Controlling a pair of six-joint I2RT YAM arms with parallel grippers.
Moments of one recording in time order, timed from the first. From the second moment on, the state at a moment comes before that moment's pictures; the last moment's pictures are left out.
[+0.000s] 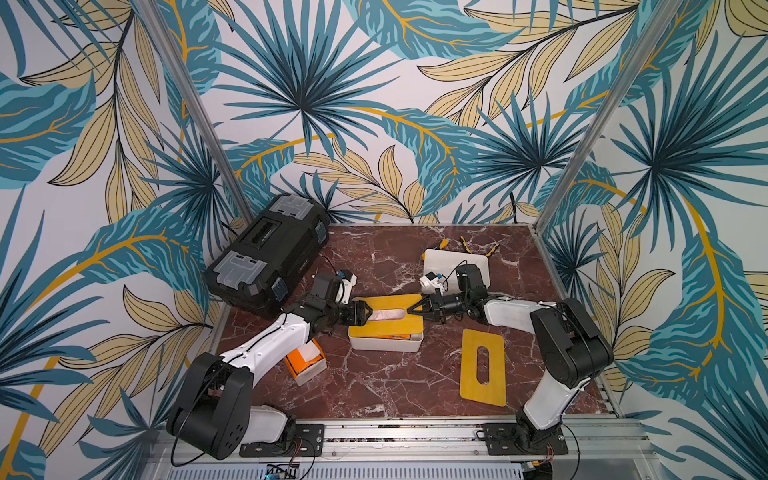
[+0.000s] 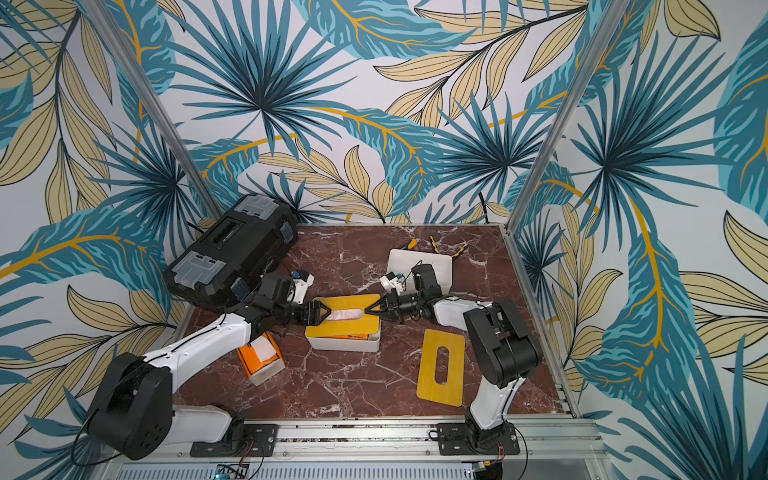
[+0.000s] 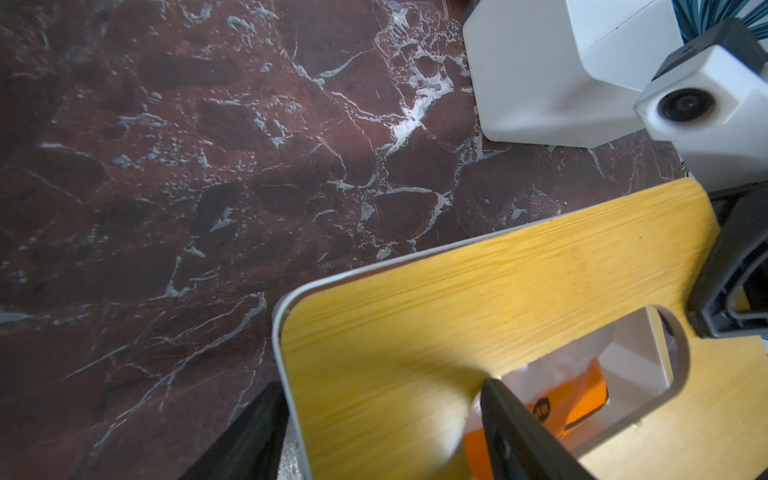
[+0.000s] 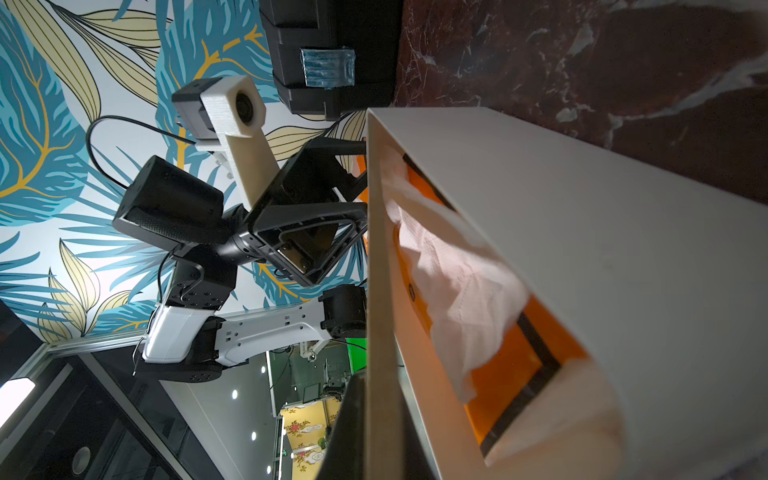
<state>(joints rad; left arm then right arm) -0.37 1.36 0.77 -0.26 0.33 -0.33 0.33 1.77 0.87 0.23 -1.20 0.92</state>
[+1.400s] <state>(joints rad) -0.44 1.44 0.91 -0.47 0.18 -0.27 0.31 1.86 0.86 0.30 -1.24 0.99</state>
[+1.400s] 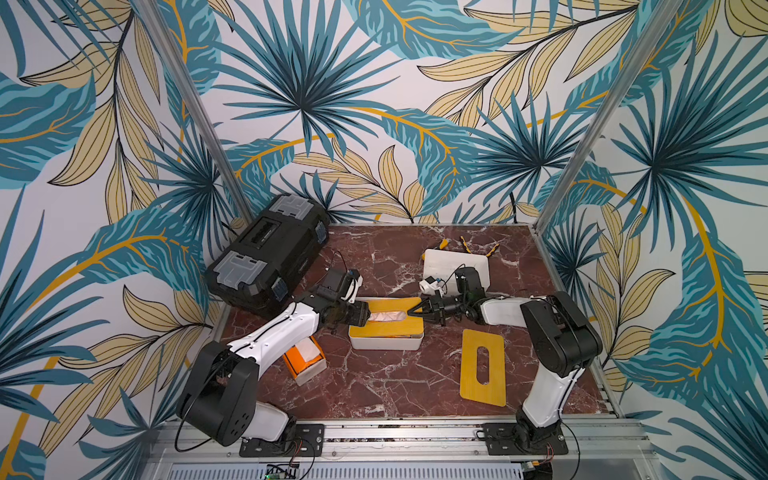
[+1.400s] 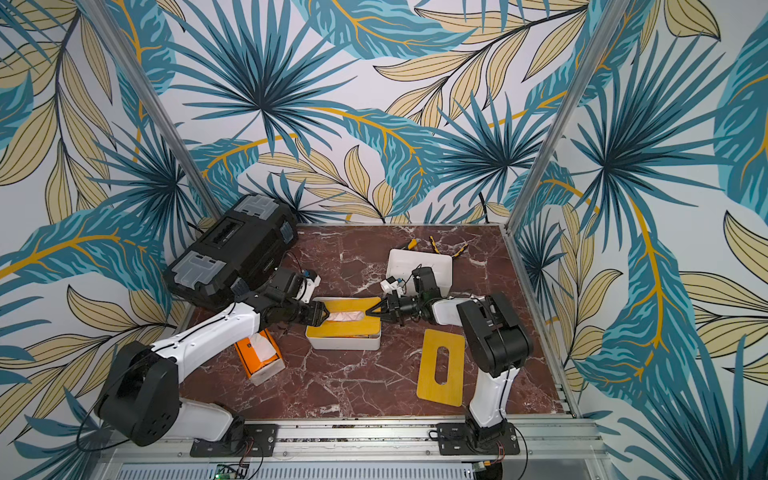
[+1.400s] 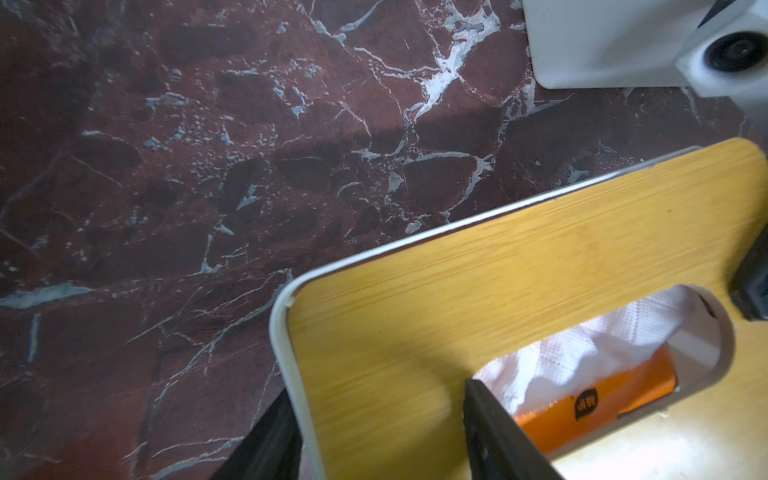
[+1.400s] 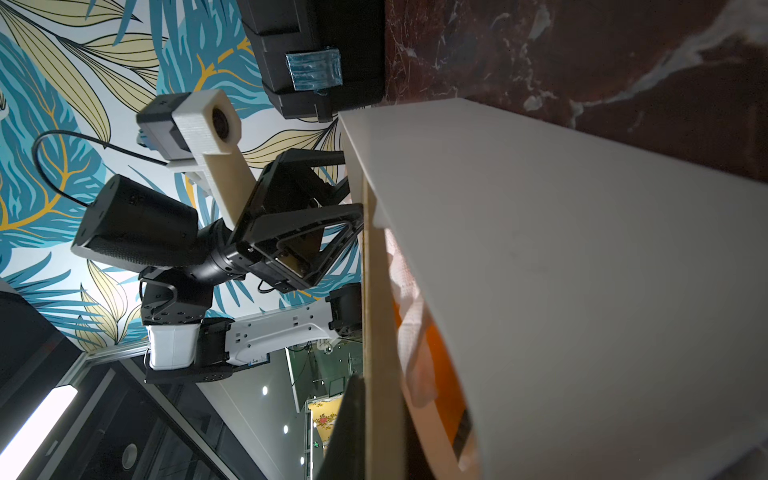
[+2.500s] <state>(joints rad) -0.39 1.36 0.86 -0.43 0.35 -0.34 0.32 1.80 0.90 0.12 -1.25 0.79</state>
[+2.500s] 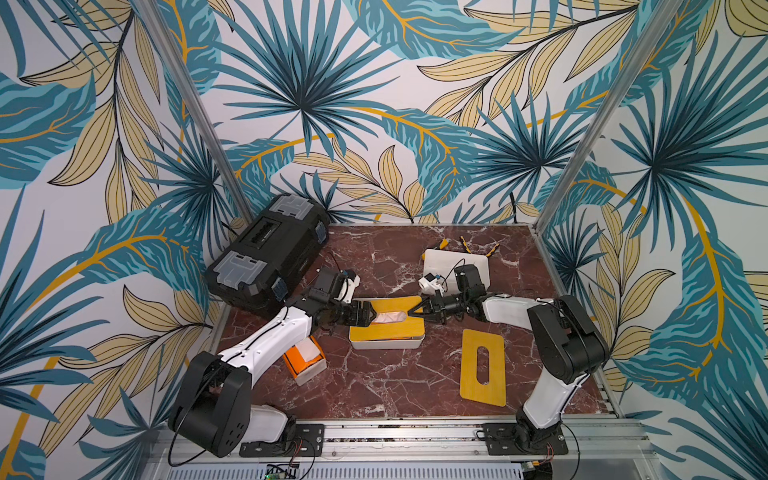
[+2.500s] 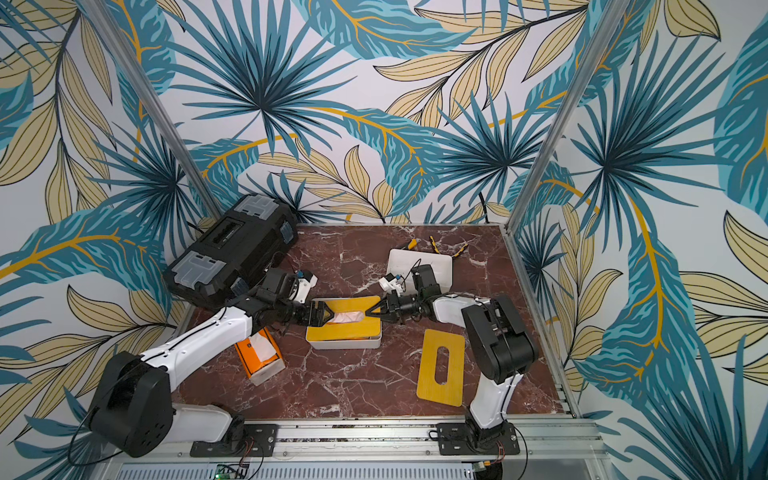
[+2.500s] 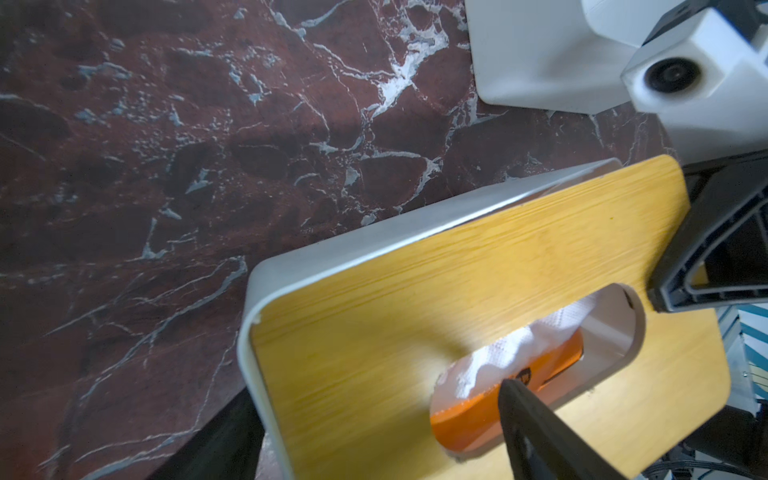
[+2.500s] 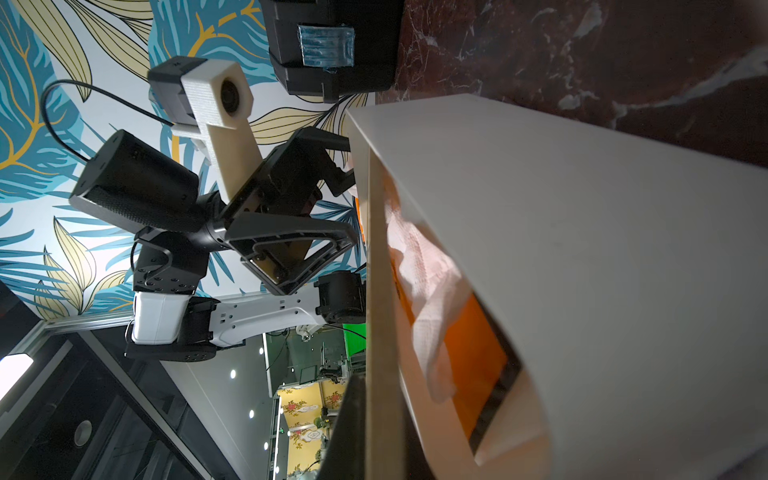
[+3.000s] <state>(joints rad) -0.37 1.31 0.84 -0.37 0.38 -0.36 0.33 1.75 0.91 0.06 -1.22 0.78</state>
